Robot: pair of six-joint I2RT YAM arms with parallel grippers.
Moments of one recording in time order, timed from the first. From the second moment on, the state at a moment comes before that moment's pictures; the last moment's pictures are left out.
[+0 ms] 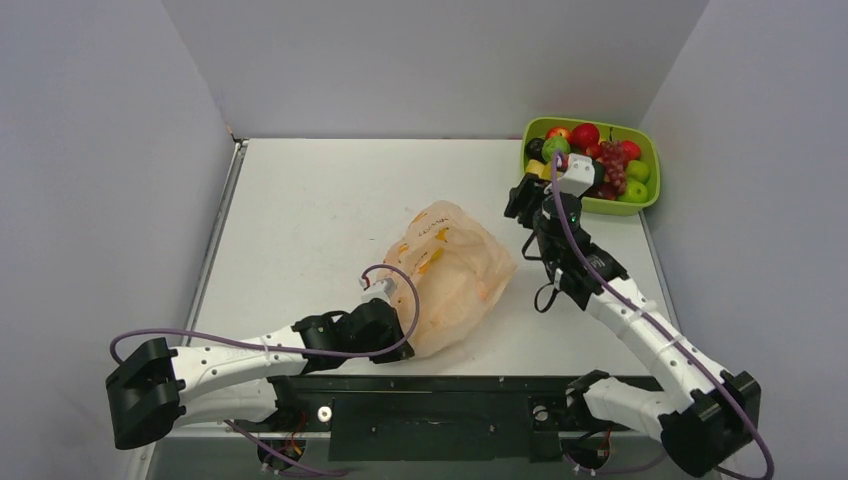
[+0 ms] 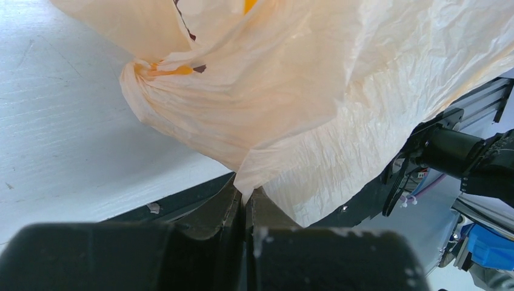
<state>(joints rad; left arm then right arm) -1.10 1.06 0.52 -0.30 -0.11 -1.14 0.52 1.03 0.90 -0.10 0.46 0.37</state>
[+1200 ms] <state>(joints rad) -1.08 1.16 0.56 -0.32 -0.07 -1.01 0.00 2.26 1.99 -0.23 0.48 0.35</state>
